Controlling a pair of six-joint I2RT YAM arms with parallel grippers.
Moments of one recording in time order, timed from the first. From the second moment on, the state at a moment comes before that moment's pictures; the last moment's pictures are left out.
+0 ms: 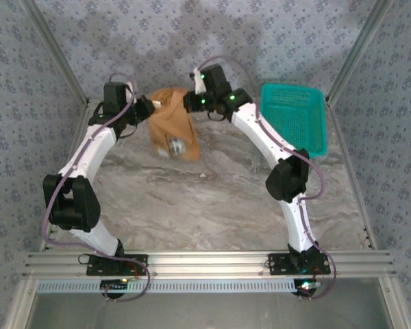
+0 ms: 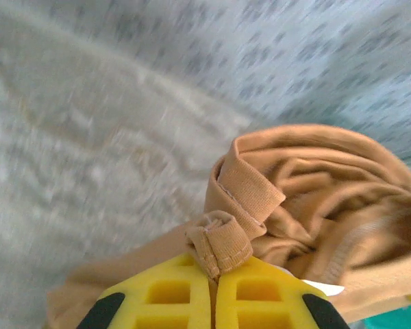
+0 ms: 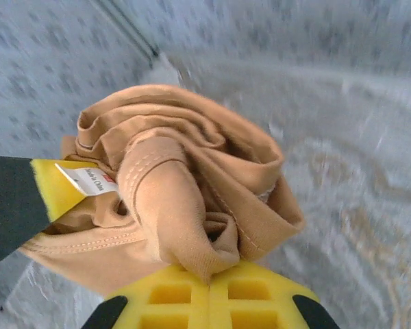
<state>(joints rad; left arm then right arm) -0.14 1.63 1.45 -0.34 0.33 -0.62 0.59 2.18 2.34 -0.70 -0.25 0.36</state>
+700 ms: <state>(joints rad) -0.26 1.32 0.76 -0.14 0.22 -0.61 0.70 1.93 1.45 -0.43 -0.27 0.42</state>
